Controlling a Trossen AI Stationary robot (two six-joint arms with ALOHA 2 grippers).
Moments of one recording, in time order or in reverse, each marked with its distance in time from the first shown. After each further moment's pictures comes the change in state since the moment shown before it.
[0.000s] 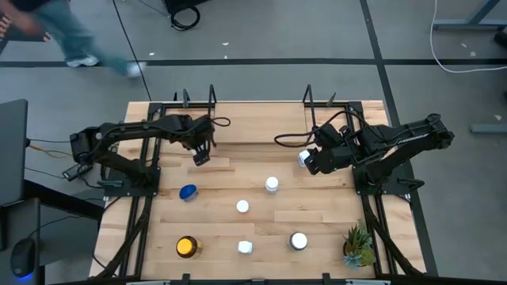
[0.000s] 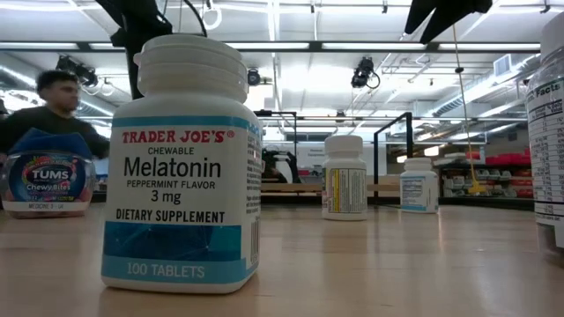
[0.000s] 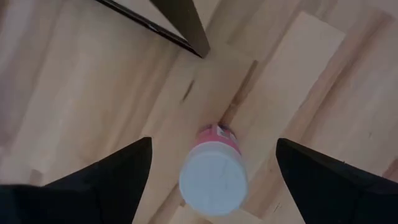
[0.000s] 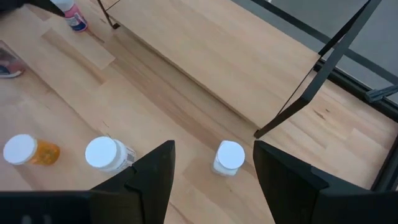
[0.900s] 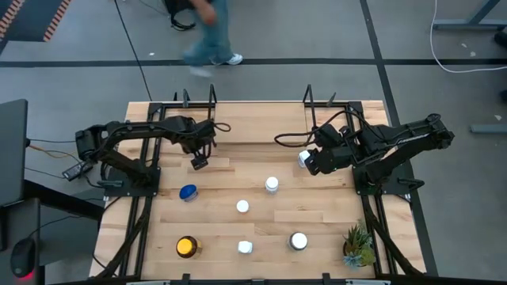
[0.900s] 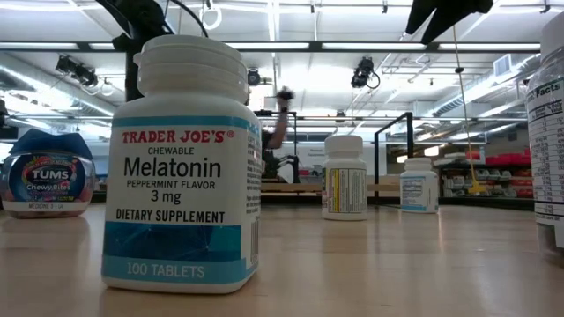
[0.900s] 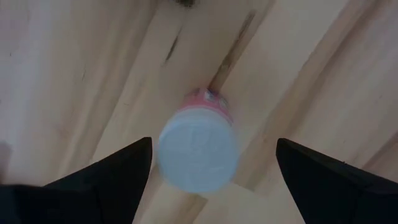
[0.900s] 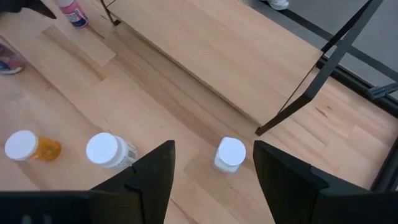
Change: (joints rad) left arm -0.010 0.047 -0.001 -0.087 0.024 -0.037; right arm 0.000 0.000 0.000 -0.004 -0.014 0.004
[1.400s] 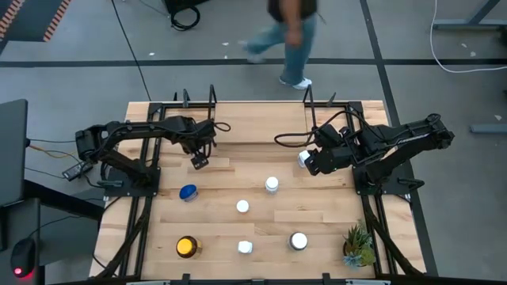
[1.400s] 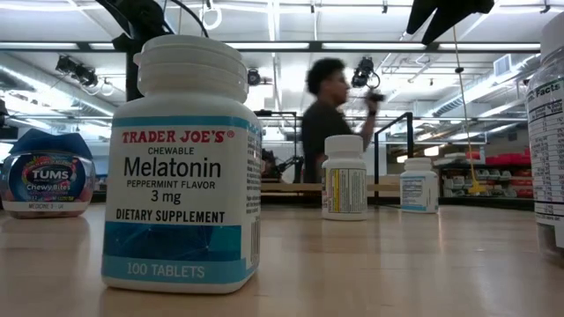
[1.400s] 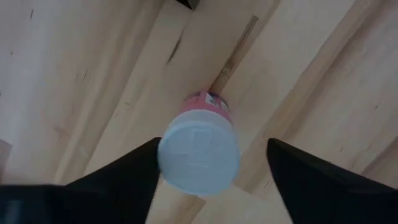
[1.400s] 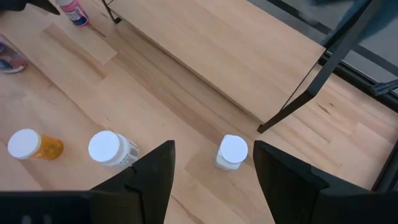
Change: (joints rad) left arm -0.003 0.000 0.000 0.009 -0.003 -0.025; right arm 0.000 0.000 0.000 -0.001 -0.010 0.007
